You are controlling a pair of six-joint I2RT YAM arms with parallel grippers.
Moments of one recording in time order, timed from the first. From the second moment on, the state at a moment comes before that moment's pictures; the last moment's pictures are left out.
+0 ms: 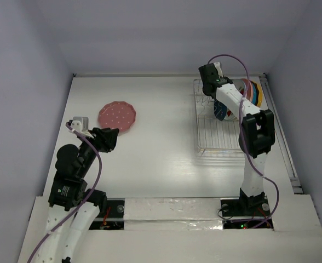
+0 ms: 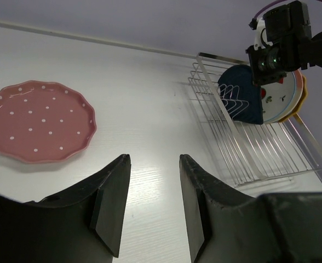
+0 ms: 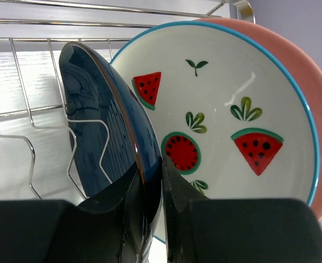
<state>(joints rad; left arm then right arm) -0.24 0.38 0.68 -0.36 0.12 -0.42 0.32 2.06 1.81 -0.67 0.81 0.01</state>
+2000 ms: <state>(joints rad) -0.22 0.41 0.68 -0.36 0.12 -0.42 0.88 1.77 1.18 -0.10 -0.22 0.36</state>
